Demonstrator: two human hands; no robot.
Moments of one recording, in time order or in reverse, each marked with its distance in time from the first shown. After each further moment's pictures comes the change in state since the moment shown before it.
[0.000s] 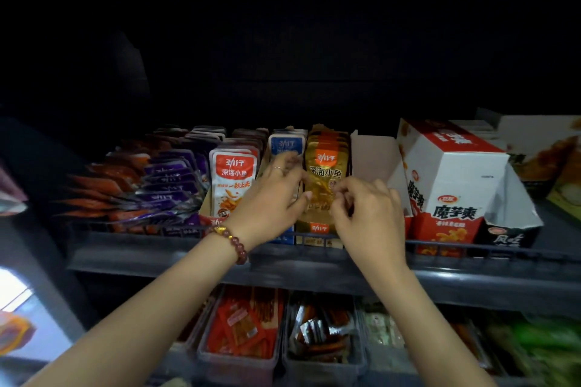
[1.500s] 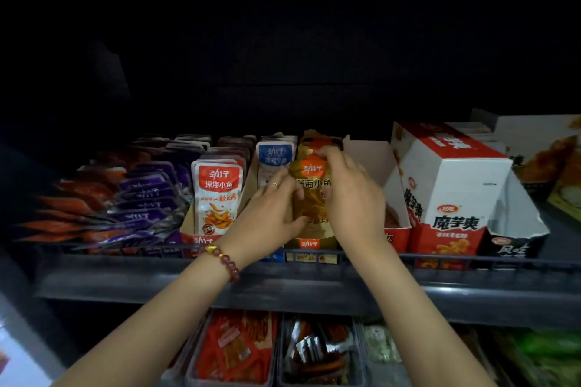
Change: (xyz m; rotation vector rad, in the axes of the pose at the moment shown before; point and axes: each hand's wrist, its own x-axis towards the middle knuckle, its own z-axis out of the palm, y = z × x) left_hand 0.005 0.008 0.009 -0.123 -0.082 -0.060; right_hand 0.041 -0.003 0.017 -0.107 -0.046 -0.029
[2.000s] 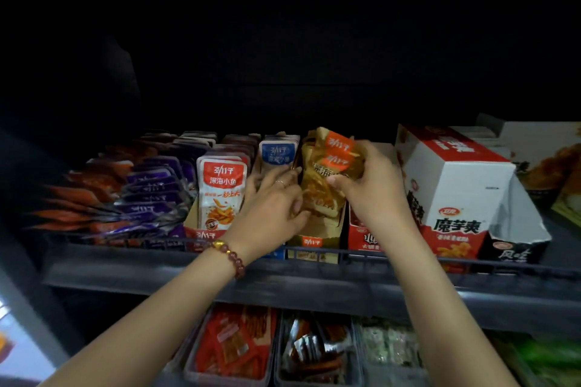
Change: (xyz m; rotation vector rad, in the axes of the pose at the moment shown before) left_hand 0.003 -0.005 0.002 0.244 0.076 0.024; right_hand 0.014 0.007 -0.034 0.424 -0.184 0.298
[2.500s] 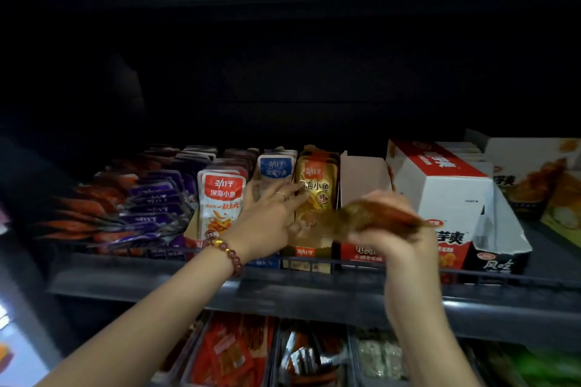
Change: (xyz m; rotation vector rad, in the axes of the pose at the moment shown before) left_hand 0.009 0.004 -0.009 0.178 -0.175 0.011; right_hand -0.071 -0.004 -0.029 0.890 0.049 0.133
